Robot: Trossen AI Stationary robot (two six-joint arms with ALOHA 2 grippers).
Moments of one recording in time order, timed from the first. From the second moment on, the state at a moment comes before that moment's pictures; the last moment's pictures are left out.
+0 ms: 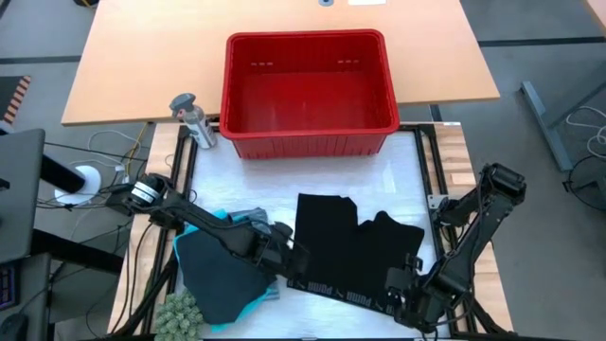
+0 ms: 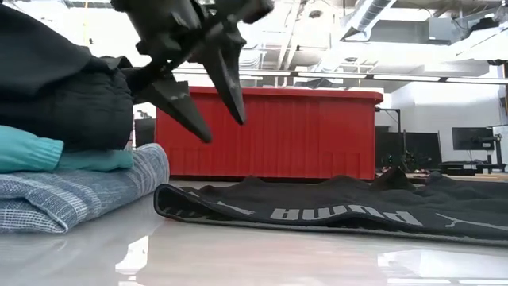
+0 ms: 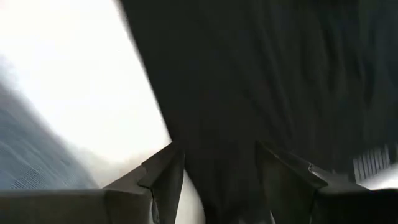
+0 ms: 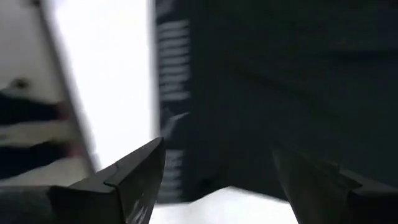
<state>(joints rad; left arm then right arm) -0.40 1.83 1.27 -0.48 -0.36 -1.47 0.98 1.56 1.13 -0.87 0.27 1.29</state>
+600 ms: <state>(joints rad) -0.26 1.68 1.44 -0.31 -0.46 -1.24 0.48 1.56 1.13 -0.74 0.30 0.46</state>
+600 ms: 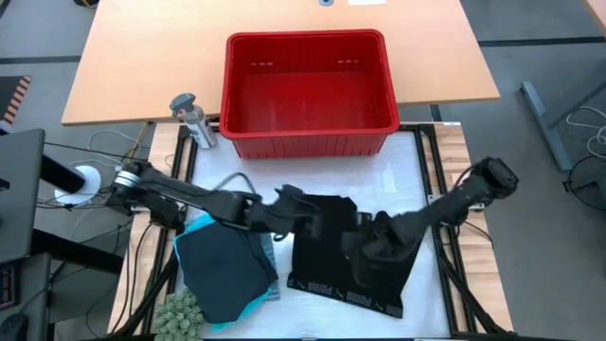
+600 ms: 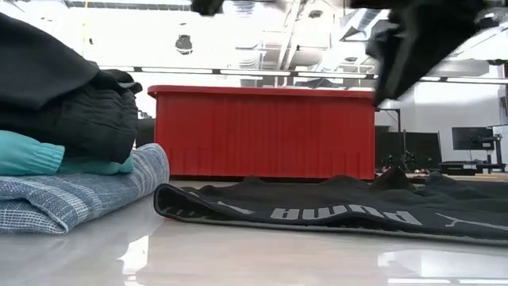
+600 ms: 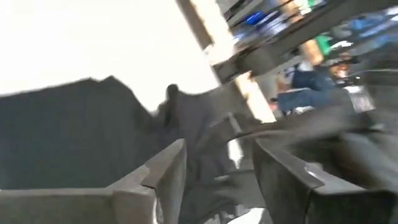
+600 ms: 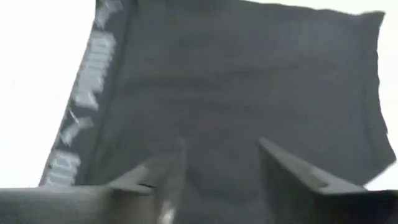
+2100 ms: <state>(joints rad) -0.52 1.52 1.66 -0.81 -1.00 -0.97 -0.35 1.84 1.18 -0.62 0.17 0.50</state>
